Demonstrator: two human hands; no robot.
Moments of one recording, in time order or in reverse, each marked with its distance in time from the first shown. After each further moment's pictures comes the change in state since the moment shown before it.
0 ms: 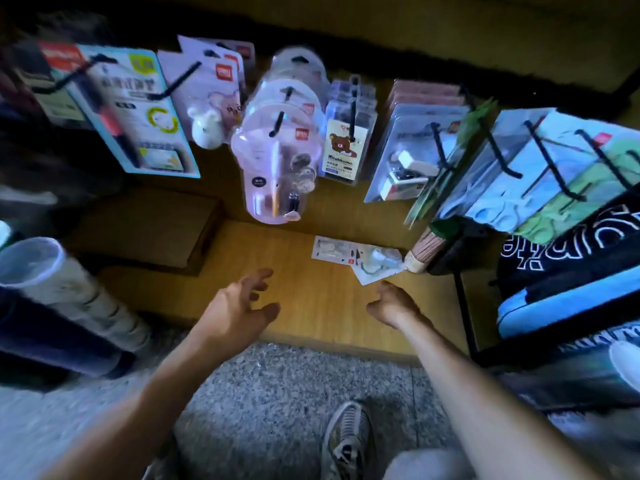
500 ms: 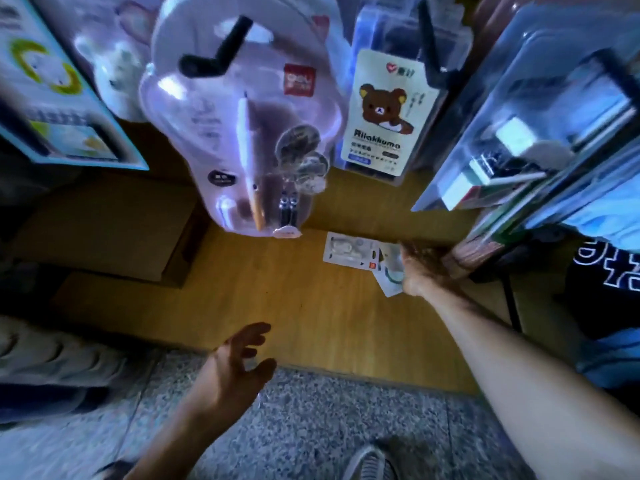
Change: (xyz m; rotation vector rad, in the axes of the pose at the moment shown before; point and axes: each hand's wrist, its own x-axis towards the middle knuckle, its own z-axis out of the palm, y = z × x) left_hand 0.055 -0.090 0.067 -0.114 -0.085 -0.224; right_hand 0.175 0.004 0.002 -0.585 0.122 -0.094
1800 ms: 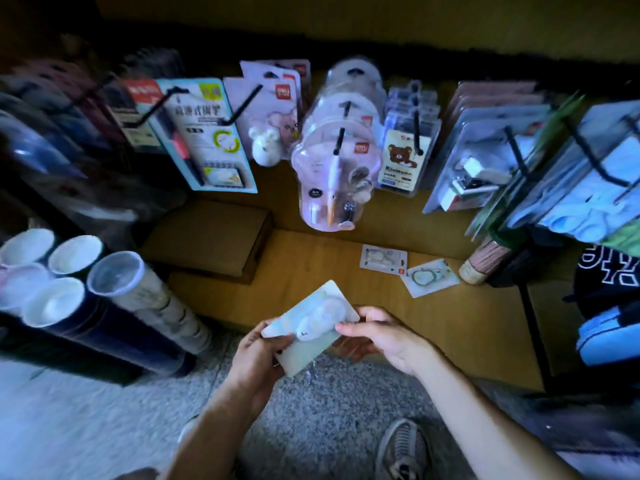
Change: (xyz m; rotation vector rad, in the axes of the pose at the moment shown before) left_hand -0.077 0.019 -0.037 -1.042 0.122 -0.286; right_hand -0.217 -0.103 -0.049 1.562 -0.499 -0.282
